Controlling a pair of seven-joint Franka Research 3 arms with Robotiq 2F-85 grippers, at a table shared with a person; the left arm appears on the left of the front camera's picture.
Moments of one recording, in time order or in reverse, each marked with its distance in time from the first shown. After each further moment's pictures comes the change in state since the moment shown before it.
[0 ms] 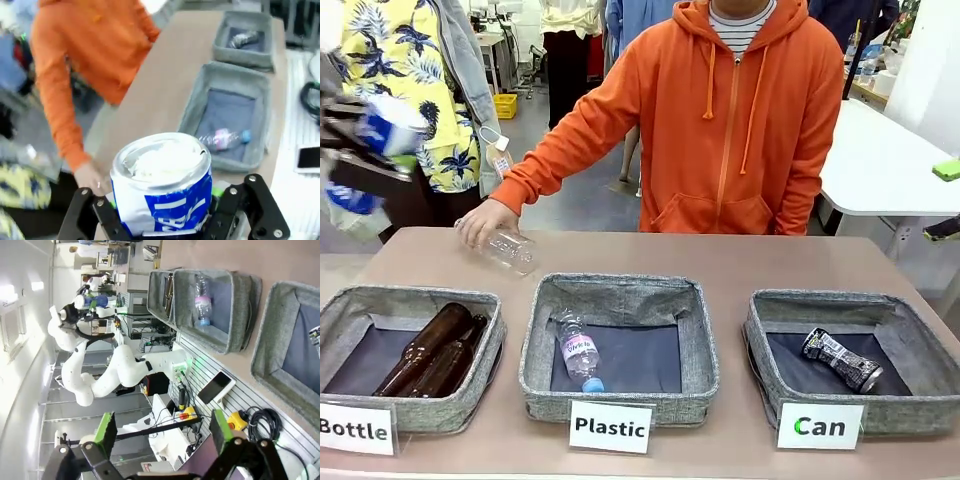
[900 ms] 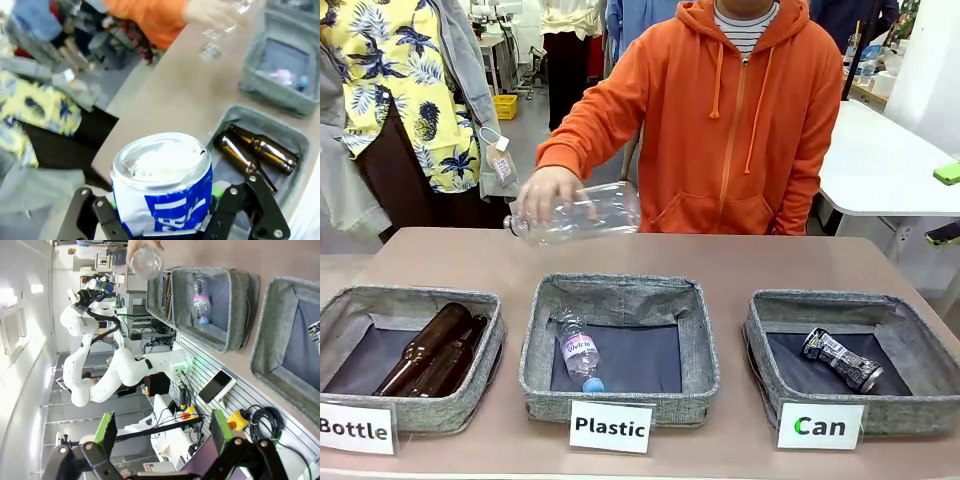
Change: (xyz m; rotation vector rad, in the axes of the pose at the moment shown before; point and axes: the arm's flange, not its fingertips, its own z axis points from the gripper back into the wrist) left arm -0.163 0.083 0.067 0.204 0.123 0.151; right arm -0.002 -0.004 -0.001 0.003 -0.004 -0.018
